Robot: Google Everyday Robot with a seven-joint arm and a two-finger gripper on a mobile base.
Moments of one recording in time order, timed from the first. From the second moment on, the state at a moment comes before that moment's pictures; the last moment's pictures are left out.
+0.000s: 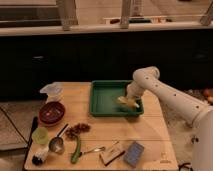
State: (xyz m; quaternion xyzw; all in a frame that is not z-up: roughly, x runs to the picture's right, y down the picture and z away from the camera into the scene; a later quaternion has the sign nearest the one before) arm 0.153 0.076 0.866 -0.28 -0.09 0.11 0.95
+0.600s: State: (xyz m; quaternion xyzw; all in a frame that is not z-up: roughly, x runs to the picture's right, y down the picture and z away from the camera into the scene) arm 0.134 0.052 0.803 -0.26 -0.15 0.00 0.95
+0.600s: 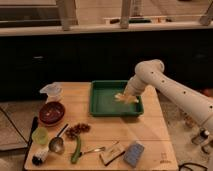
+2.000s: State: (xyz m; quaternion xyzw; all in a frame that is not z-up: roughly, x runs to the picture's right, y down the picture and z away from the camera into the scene) arm 0.239 0.134 0.755 -0.26 -0.20 -0.29 0.90
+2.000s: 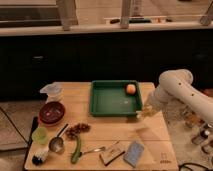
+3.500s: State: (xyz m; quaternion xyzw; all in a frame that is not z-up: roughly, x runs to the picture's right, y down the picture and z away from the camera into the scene) arm 0.249 0.205 0.789 -0.29 -0.24 -0.29 0.88
